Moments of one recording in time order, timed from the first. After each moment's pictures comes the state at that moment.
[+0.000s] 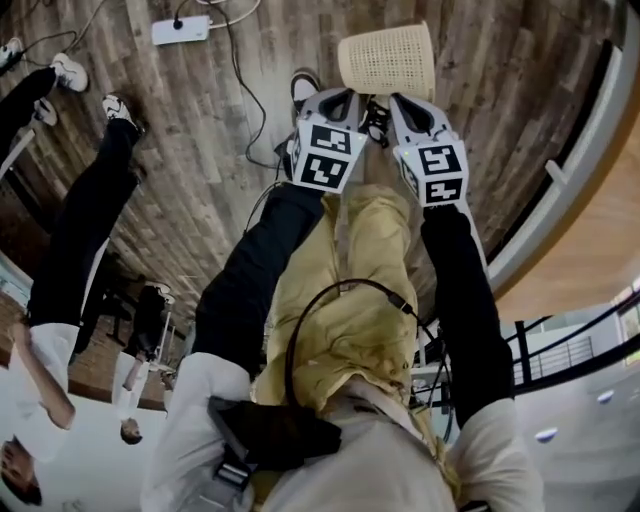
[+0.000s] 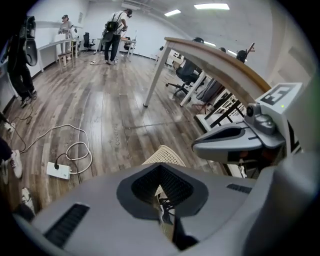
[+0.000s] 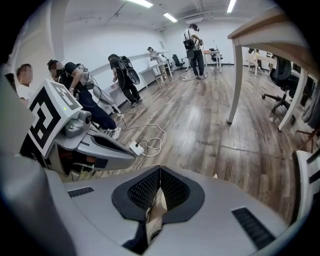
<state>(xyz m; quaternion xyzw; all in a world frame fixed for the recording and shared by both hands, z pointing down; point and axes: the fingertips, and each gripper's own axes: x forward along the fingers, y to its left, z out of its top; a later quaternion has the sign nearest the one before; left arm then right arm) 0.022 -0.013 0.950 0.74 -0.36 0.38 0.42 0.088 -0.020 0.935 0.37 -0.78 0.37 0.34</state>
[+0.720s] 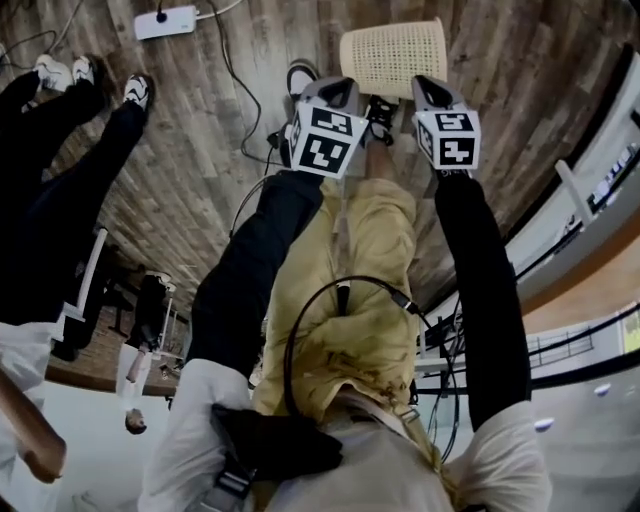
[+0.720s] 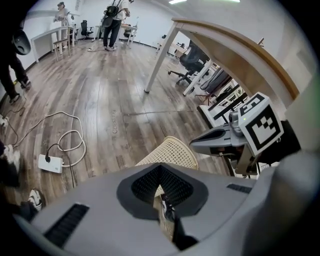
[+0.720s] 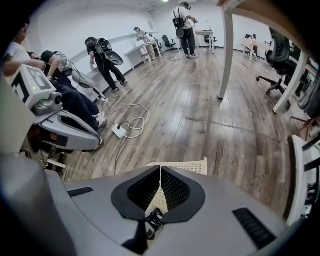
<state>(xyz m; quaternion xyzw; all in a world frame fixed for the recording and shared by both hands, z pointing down) 0.027 -0.013 1.035 0.72 -0.34 0.41 0.45 0.146 -0.019 1.074 0.37 -0.72 0.42 0.42</state>
